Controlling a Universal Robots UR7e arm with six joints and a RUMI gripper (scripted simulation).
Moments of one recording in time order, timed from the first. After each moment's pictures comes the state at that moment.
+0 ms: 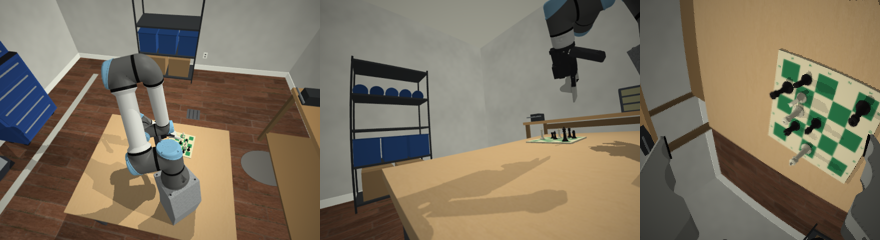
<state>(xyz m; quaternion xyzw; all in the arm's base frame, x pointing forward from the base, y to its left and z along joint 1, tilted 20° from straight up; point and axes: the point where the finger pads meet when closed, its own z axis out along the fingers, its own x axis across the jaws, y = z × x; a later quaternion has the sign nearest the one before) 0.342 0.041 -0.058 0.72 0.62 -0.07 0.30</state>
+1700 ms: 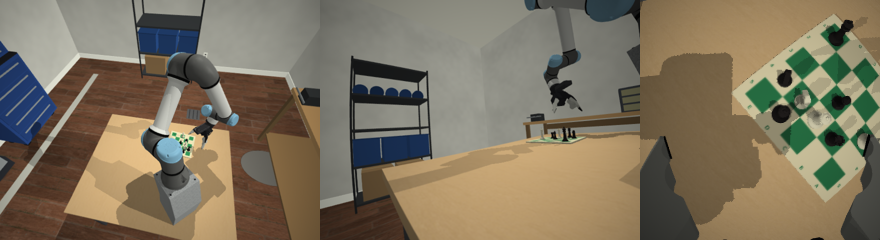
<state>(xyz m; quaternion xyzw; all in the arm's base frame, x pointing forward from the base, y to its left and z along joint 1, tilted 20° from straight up) 0.424 -0.109 -0.144 0.89 0.35 0.08 -0.29</state>
